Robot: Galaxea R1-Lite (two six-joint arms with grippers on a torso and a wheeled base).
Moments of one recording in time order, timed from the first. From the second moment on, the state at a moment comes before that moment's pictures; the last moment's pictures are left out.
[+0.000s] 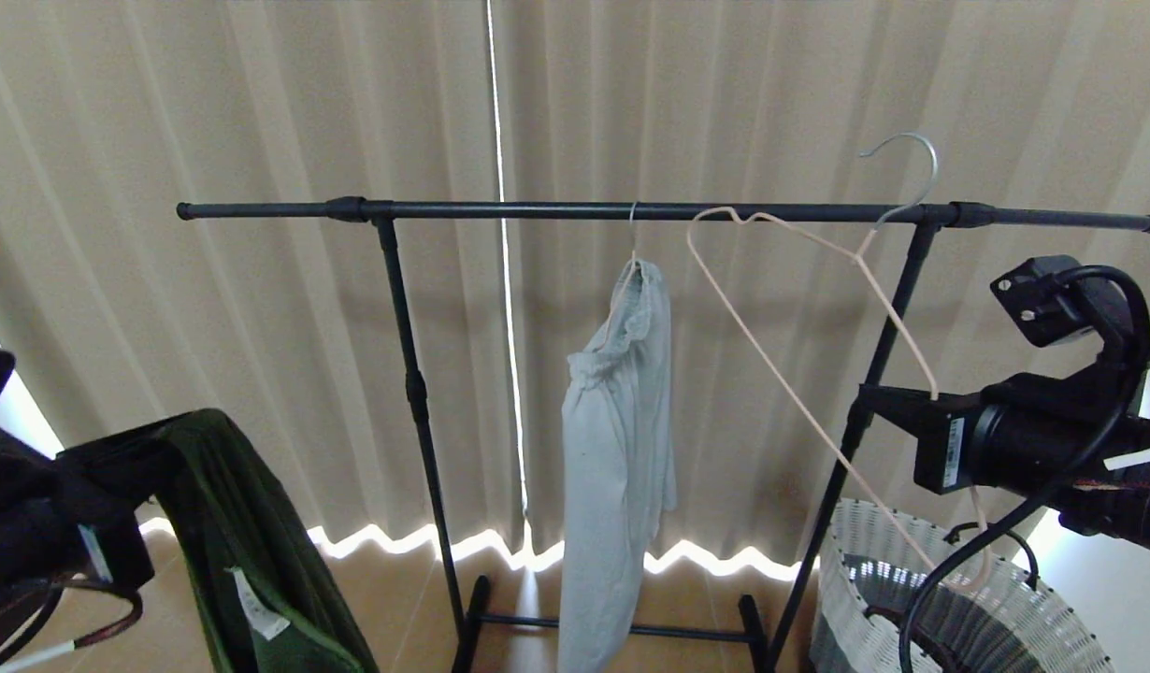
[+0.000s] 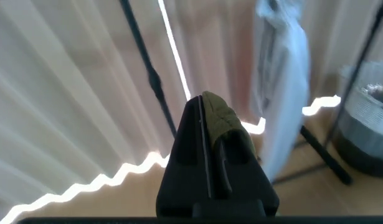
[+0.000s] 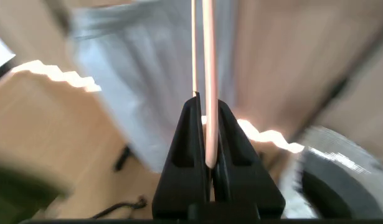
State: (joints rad) left arm -0.20 1.04 -0.43 -0.47 -0.08 0.23; right arm 0.51 1.35 -0.68 -0.32 -0.17 0.17
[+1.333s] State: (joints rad) left arm -0.36 1.61 -1.08 -0.34 0.32 0.09; right arm 1.03 1.46 -0.73 -0.32 -0.04 0.29
